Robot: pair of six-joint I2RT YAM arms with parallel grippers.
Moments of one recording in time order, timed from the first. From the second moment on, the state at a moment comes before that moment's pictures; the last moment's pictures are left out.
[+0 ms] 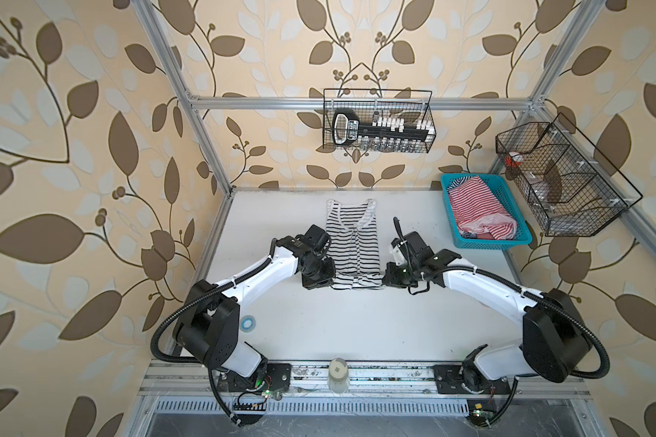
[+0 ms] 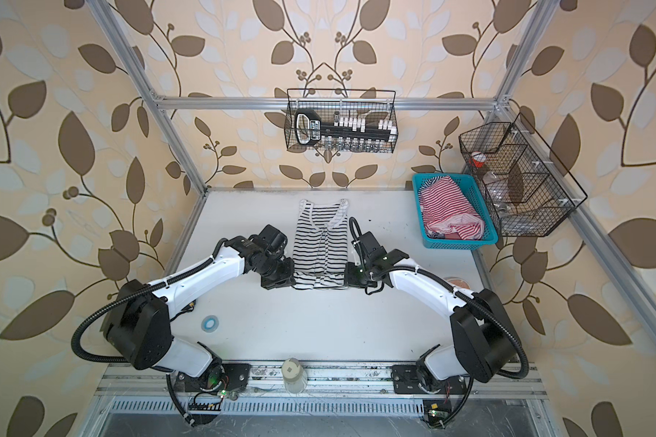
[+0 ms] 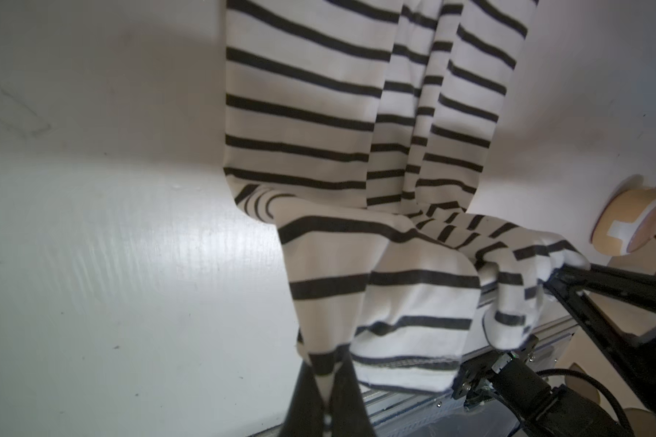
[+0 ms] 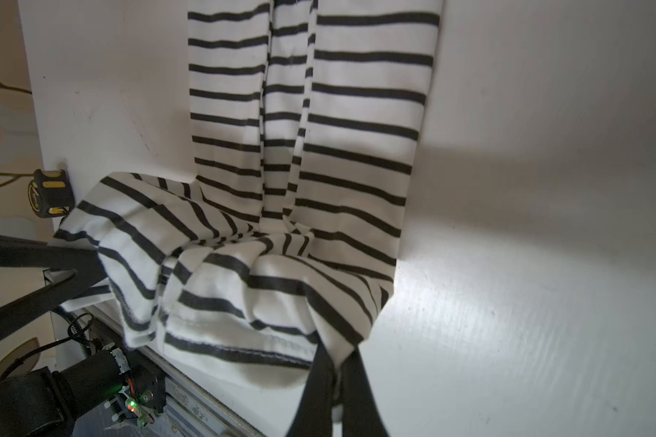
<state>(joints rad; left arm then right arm) -0.50 1.52 1.11 -0.82 0.31 -0.75 0.53 1.48 0.98 -0.57 -0.24 0.58</state>
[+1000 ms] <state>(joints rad) -0.30 1.93 1.56 -0.84 0.40 -0.66 0.34 1.91 1.46 -0.64 -0.39 0.46</state>
